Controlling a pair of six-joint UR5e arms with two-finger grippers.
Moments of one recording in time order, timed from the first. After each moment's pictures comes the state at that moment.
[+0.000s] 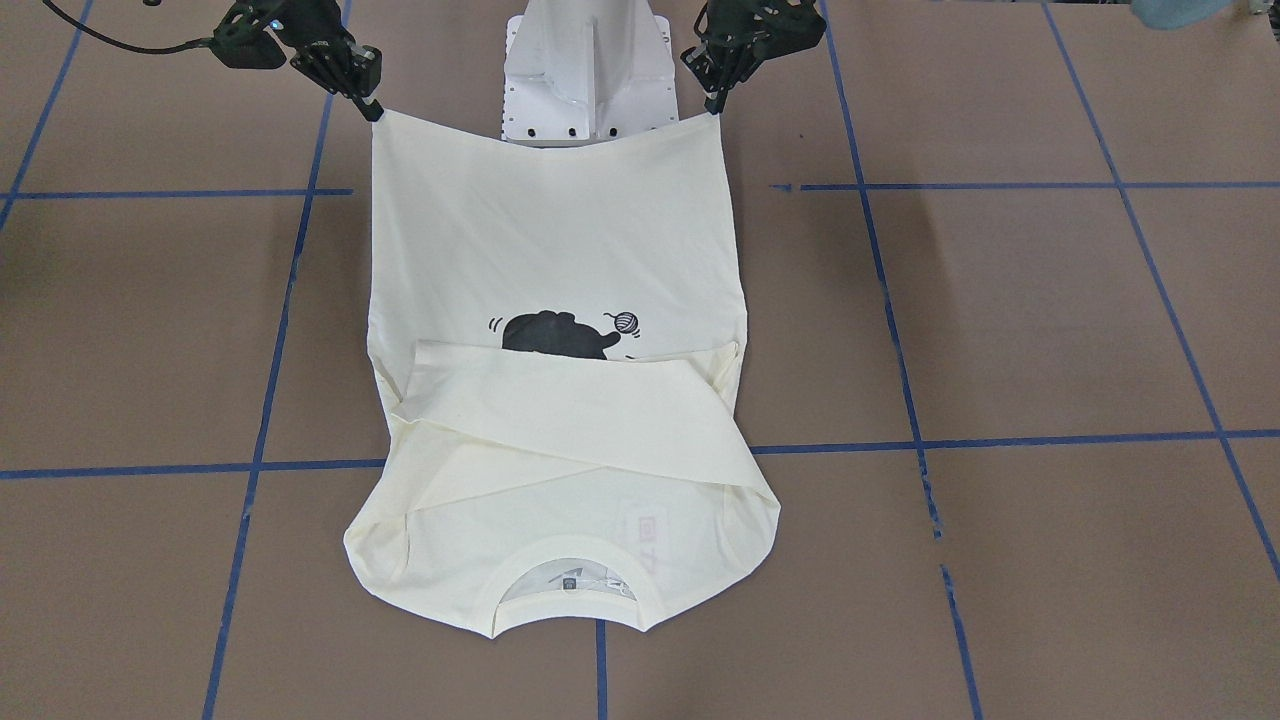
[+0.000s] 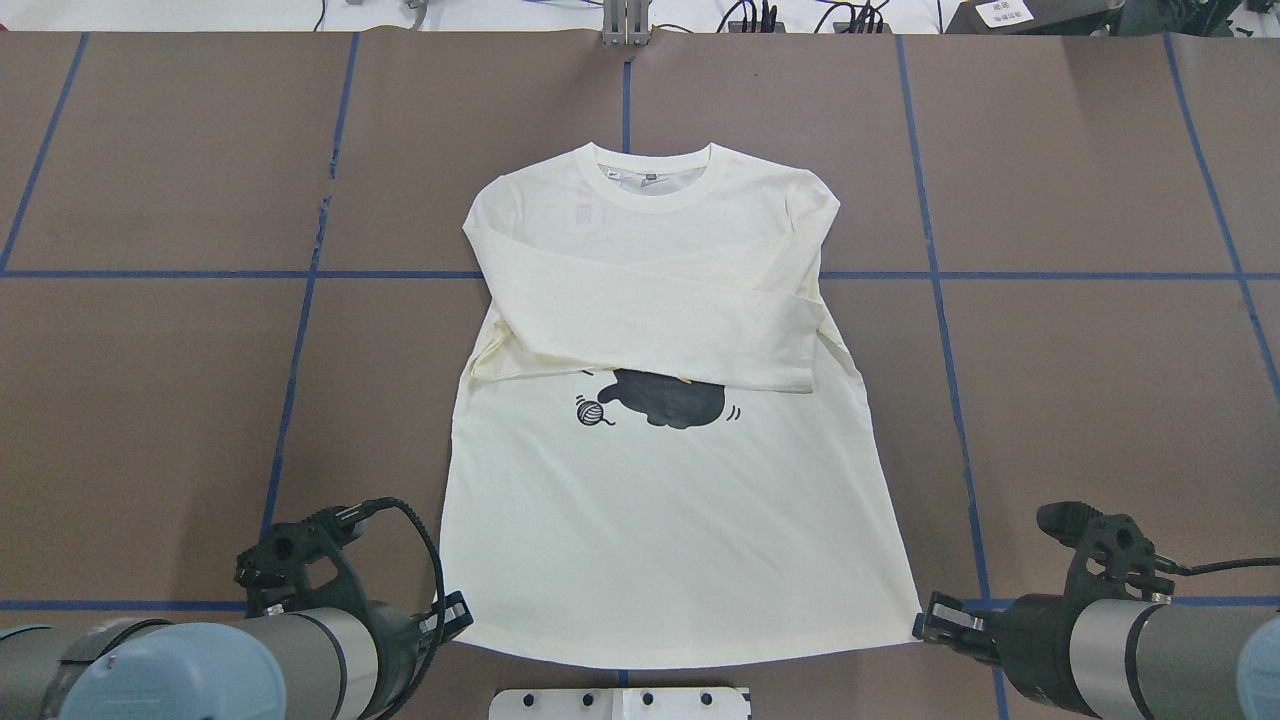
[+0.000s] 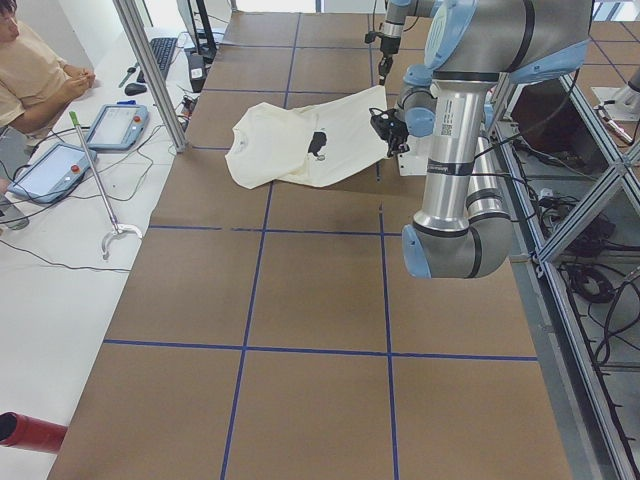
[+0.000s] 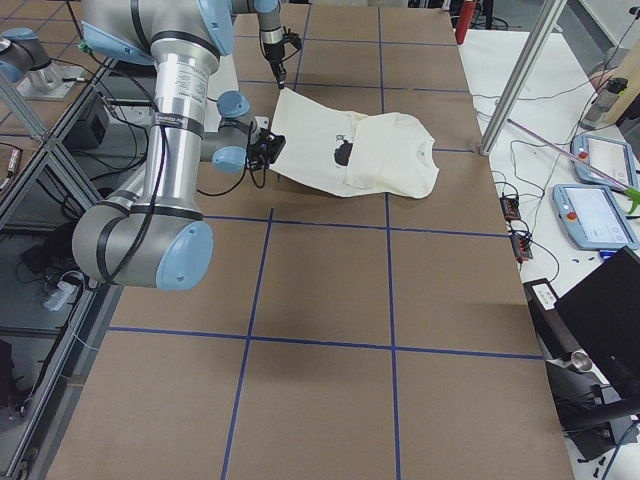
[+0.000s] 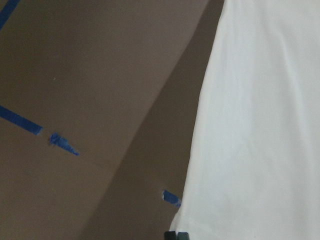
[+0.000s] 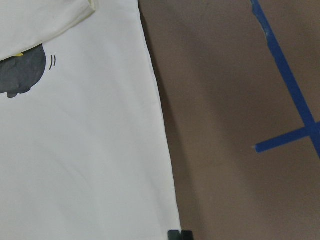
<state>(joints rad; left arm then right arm) -0.07 -1.83 -2.35 -1.46 -1.51 -2.01 0.07 -1.88 2.40 -1.01 1.53 1.93</state>
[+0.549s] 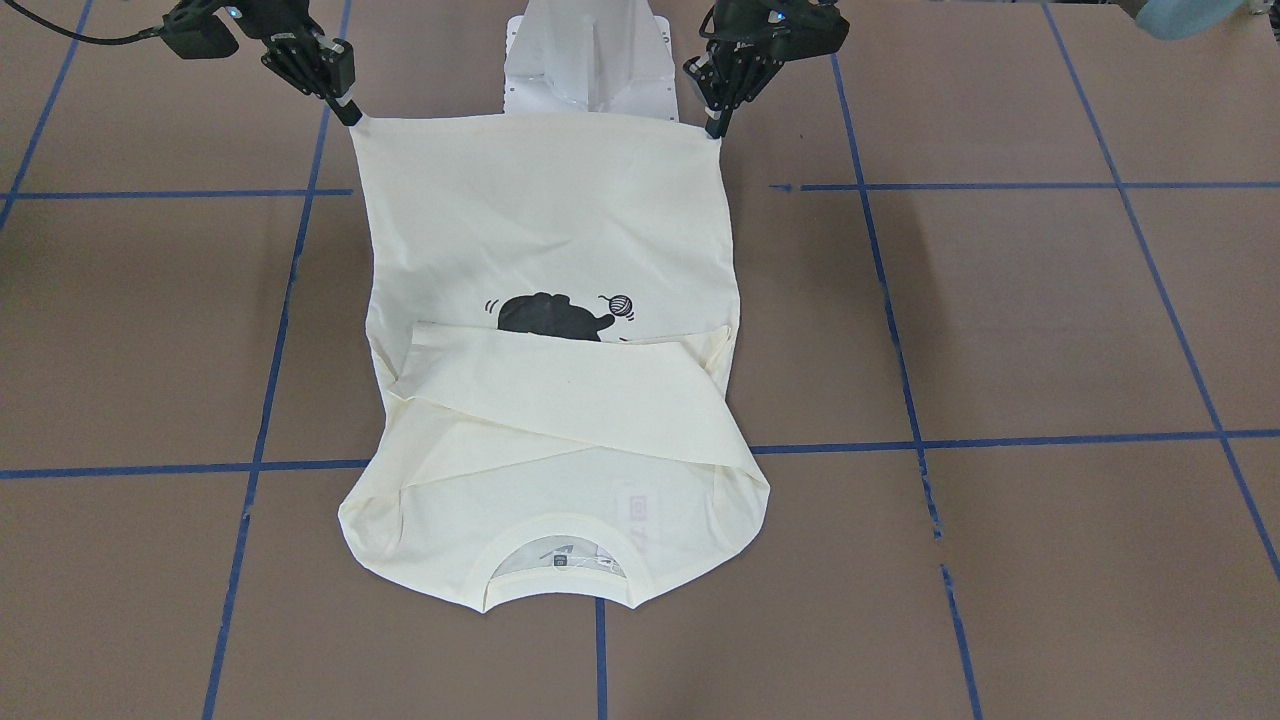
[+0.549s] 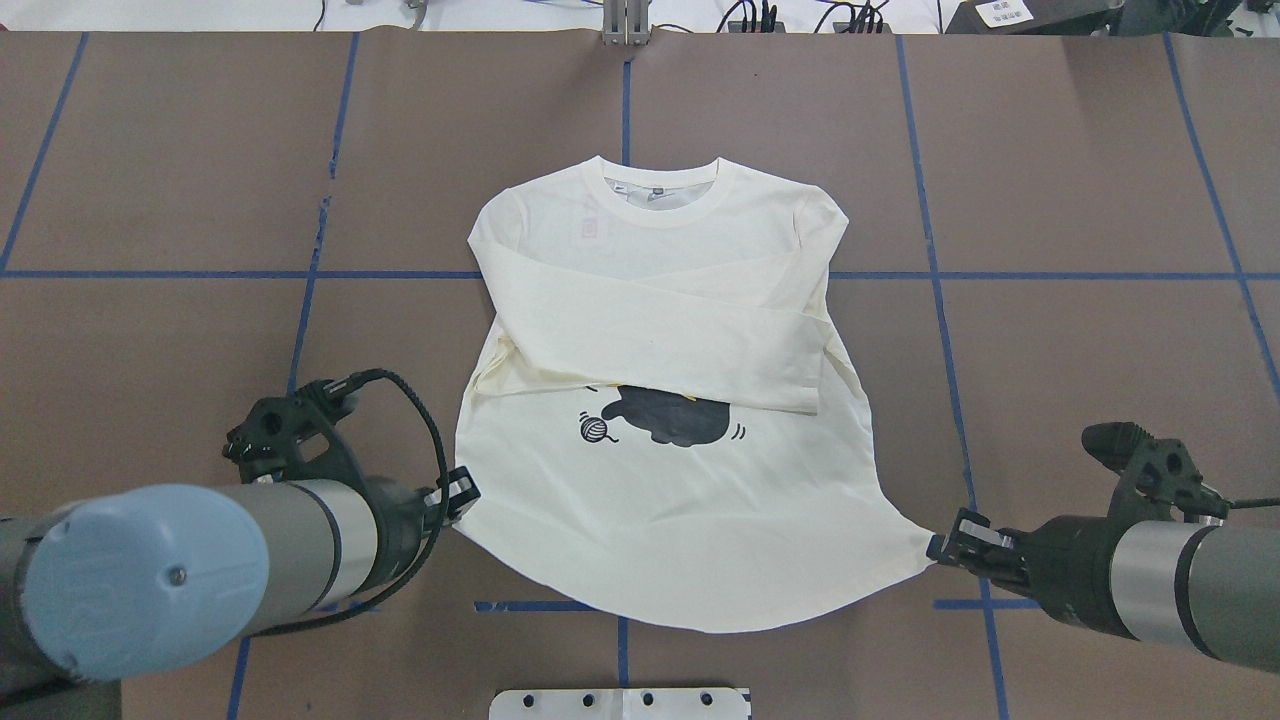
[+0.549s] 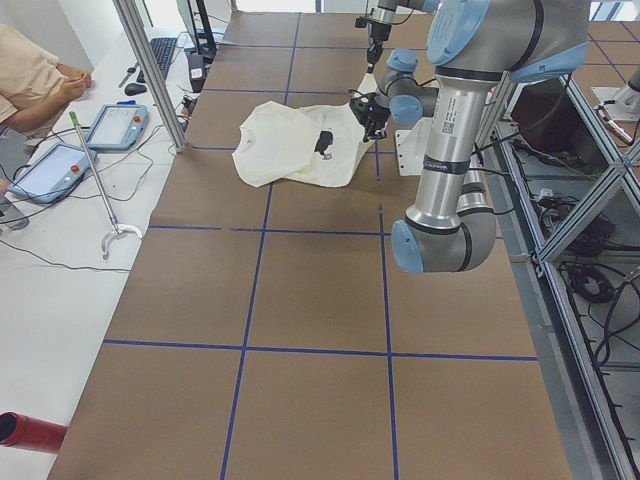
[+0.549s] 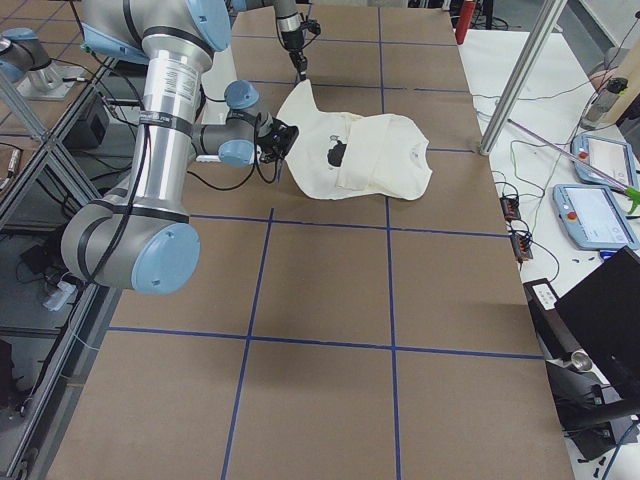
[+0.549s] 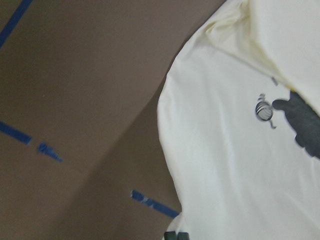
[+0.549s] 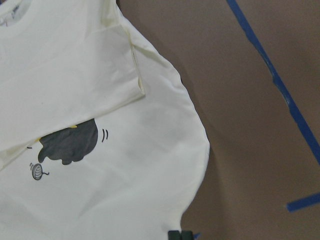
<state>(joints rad) -0.31 -1.96 -2.27 -1.47 -1.53 -1.88 0.31 -1.80 2.35 -1.01 1.60 1.86</state>
